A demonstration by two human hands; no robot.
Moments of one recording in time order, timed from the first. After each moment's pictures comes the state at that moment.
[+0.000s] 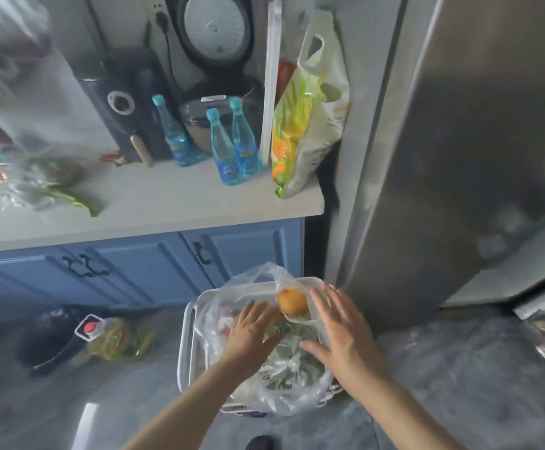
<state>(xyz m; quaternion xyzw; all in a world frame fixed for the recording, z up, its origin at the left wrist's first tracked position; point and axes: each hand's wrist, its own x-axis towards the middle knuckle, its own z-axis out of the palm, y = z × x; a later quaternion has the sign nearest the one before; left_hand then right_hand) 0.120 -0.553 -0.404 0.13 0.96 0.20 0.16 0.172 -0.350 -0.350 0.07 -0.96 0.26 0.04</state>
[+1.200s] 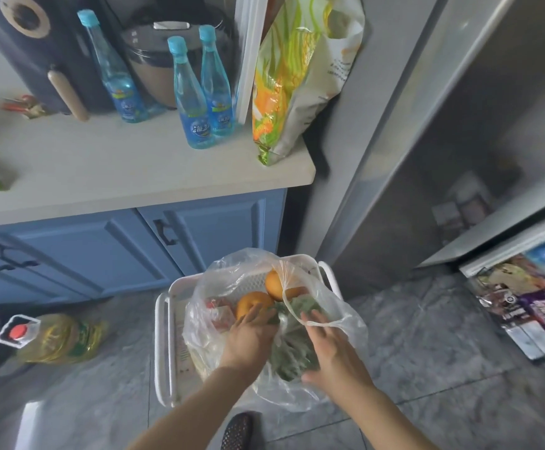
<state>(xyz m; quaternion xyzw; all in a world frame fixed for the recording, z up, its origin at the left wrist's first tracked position) 0.105 -0.566 -0.480 0.28 0.93 0.24 0.09 0.178 -0.391 -0.441 -0.03 -0.96 0.22 -0.16</state>
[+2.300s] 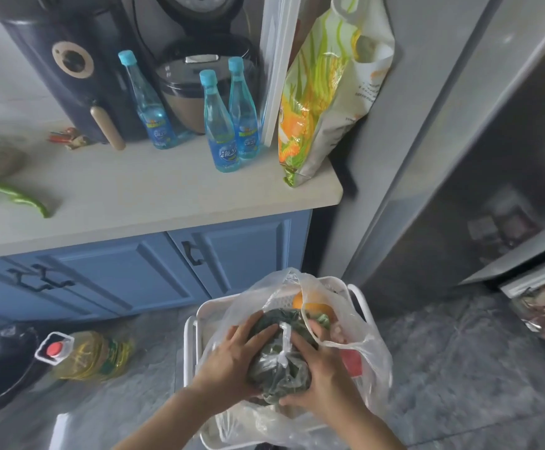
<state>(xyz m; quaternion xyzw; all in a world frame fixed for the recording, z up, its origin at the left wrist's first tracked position) 0.072 -0.646 -0.439 0.30 0.92 0.20 0.16 0.142 -0.444 -0.468 0.03 -0.95 0.32 -0.03</state>
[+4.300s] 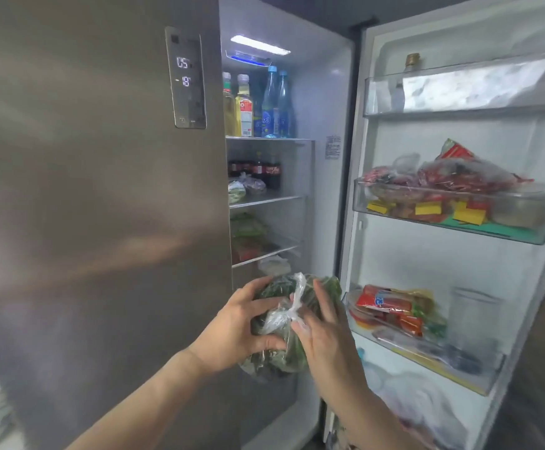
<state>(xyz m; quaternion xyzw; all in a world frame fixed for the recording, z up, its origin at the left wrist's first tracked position) 0.095 -0.021 -0.086 0.62 0.69 0.36 -0.07 0.237 0.107 -0.116 -0.19 -0.88 0.09 0.43</state>
